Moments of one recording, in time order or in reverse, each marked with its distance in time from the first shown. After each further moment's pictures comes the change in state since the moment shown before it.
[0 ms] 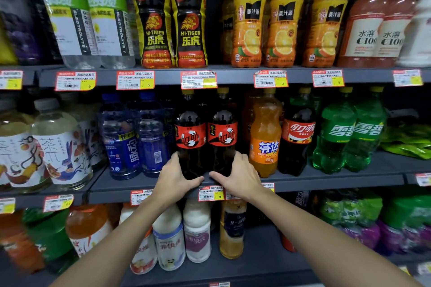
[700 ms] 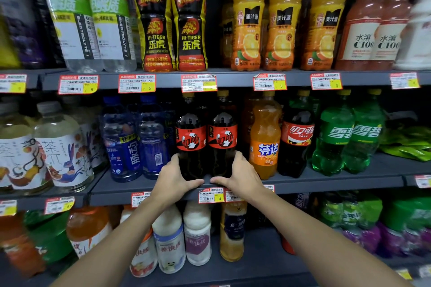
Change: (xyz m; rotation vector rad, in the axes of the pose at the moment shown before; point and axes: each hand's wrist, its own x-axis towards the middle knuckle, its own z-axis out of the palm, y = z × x) left_hand 0.001 0.002 -0.005 0.040 -0.006 -0.038; right_hand 0.005 0.001 -0.004 0.048 -0.032 -0.010
